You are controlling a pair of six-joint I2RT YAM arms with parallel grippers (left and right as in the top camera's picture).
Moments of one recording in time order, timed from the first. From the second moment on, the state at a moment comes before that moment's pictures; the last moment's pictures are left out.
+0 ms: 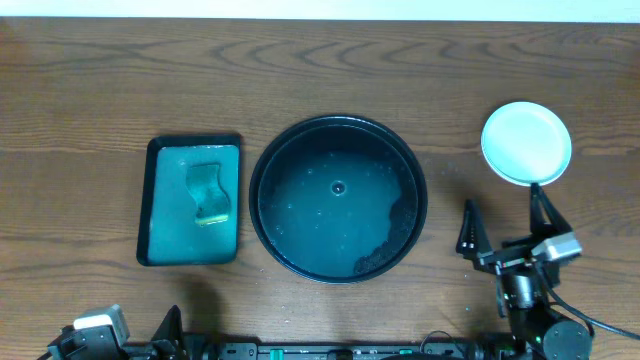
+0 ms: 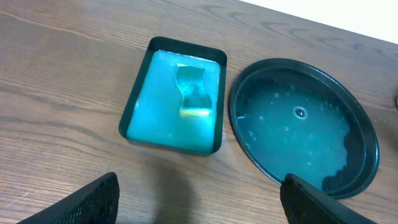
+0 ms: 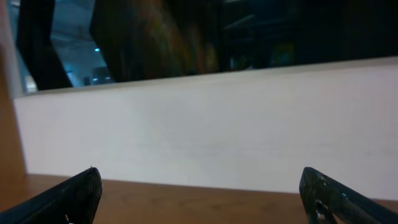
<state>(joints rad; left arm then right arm) -0.08 0.24 1.18 -1.52 -0.06 -0.27 -0.02 0.03 0.13 0.24 -0.26 0.22</state>
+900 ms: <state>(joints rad) -0.08 0.24 1.18 -1.52 -0.06 -0.27 0.07 0.01 0.01 0.08 -0.24 -0.02</state>
